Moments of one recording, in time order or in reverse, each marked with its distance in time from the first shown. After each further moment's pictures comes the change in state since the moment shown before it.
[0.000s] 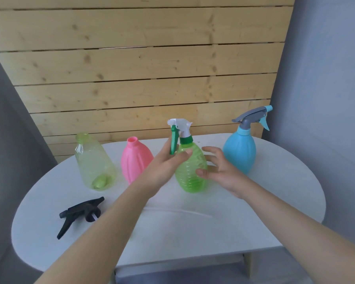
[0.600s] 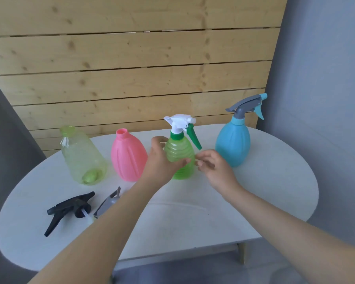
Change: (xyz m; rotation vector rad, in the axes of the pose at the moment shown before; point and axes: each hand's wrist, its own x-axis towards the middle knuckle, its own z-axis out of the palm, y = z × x) left_hand 0.024 -0.046 0.010 0.442 0.318 0.014; right_hand 0.003 0.035 0.016 -0.086 0.350 -0.066
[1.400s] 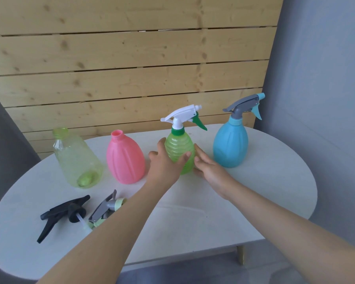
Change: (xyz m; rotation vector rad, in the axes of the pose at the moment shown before) left_hand -0.002 0.010 0.019 0.037 0.014 -0.159; right_hand 0.015 0.000 0.002 0.237 -0.253 0.193
